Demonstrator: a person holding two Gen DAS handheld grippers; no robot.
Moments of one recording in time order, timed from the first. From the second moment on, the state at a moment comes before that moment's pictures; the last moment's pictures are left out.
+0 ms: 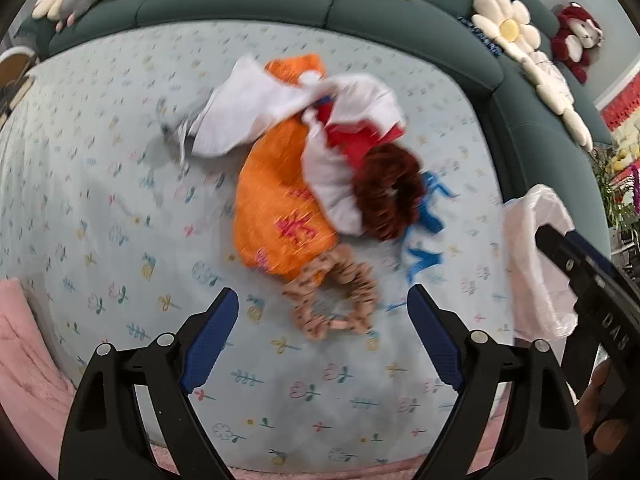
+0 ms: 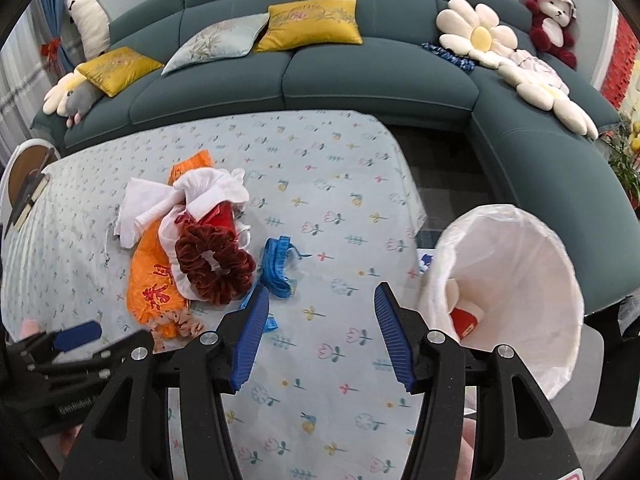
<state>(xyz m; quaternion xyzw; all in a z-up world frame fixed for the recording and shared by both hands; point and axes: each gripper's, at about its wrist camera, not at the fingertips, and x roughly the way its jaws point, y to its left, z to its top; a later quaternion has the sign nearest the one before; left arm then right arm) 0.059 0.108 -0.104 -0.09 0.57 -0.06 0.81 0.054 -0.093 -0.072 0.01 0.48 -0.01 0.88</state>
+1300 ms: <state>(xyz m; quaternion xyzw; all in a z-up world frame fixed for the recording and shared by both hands) 0.070 0.106 -0.147 -0.11 0.62 -0.08 0.77 0.107 -0.064 -0.154 0.00 0.55 0.03 0.84</state>
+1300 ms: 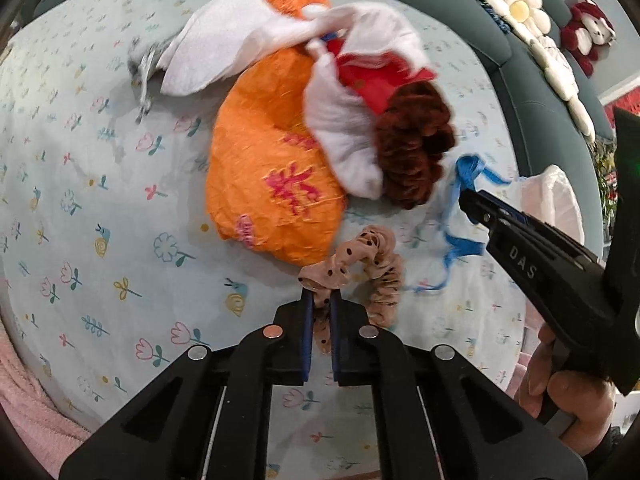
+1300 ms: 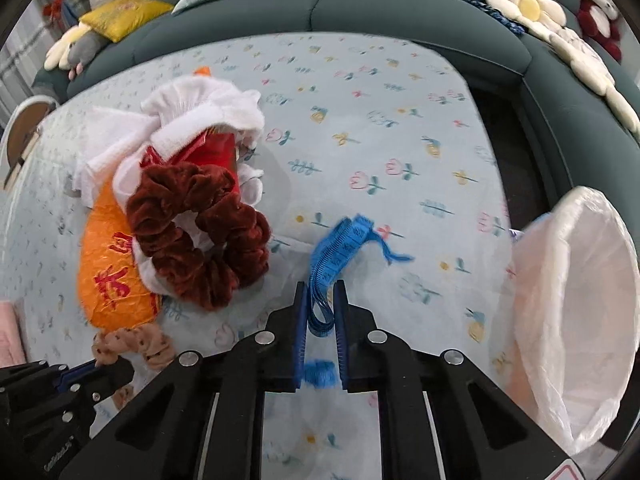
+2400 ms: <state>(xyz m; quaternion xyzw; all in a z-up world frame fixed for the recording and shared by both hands) 0.062 -0.111 0.000 0.00 0.50 -0.26 0.83 0.011 -0.295 0.046 0.07 0.35 -0.13 0.92</state>
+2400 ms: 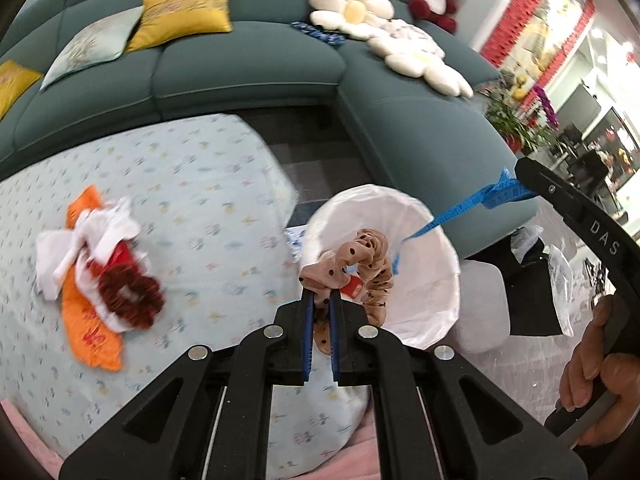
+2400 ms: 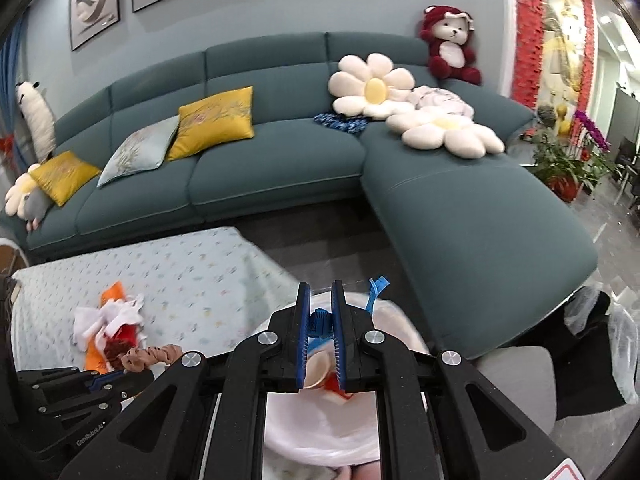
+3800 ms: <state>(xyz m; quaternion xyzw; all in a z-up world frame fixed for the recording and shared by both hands) 0.075 -0.116 -0.021 0.01 0.51 -0.22 0.83 0.016 -0.263 0.005 0.06 0.40 -0.11 0.91</state>
